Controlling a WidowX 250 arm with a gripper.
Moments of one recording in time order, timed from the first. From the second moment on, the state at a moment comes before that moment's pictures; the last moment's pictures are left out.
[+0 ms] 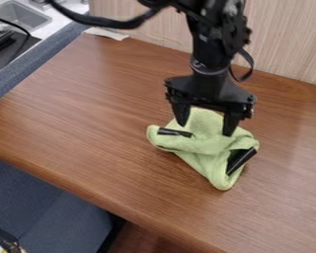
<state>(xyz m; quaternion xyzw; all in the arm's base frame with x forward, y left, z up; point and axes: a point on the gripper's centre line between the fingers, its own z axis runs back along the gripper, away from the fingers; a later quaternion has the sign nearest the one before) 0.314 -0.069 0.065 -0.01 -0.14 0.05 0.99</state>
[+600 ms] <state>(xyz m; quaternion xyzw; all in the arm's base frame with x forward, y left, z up) 0.321 -0.070 0.017 -0.01 -0.09 0.03 1.00</state>
